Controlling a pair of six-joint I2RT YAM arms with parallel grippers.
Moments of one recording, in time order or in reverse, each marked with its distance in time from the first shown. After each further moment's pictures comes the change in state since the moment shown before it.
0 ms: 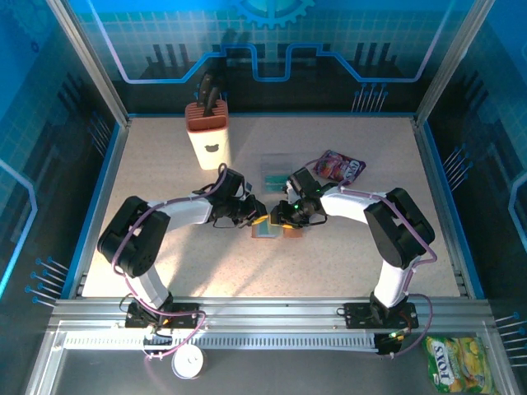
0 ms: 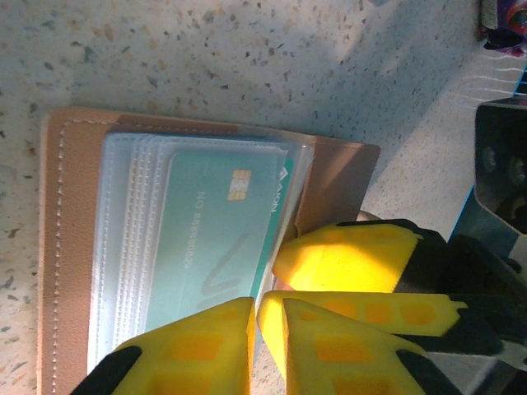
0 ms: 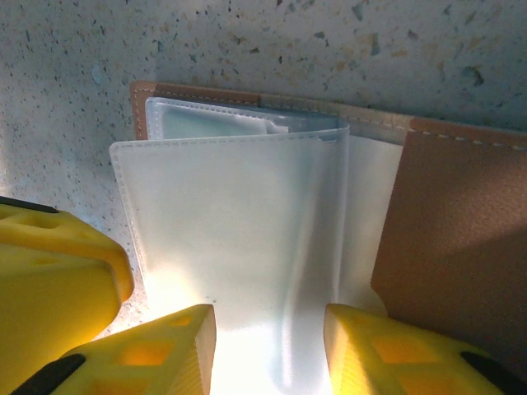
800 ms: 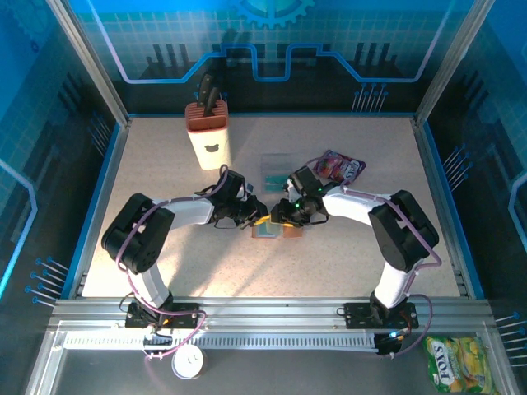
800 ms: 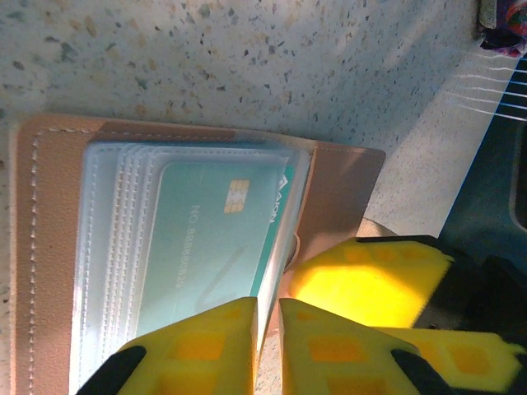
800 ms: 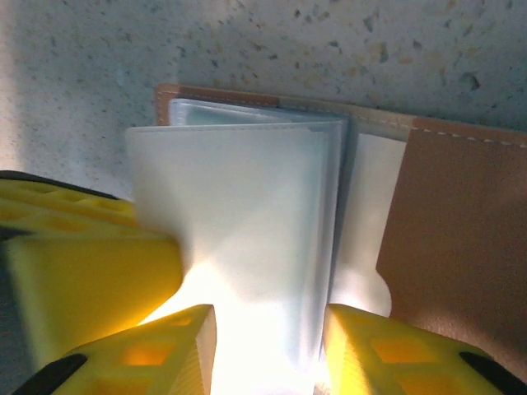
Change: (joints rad) left arm 0.000 0.033 -0.010 0.068 0.029 -0.029; right arm -0.004 -0.044 -0.001 -0.015 0.005 0.000
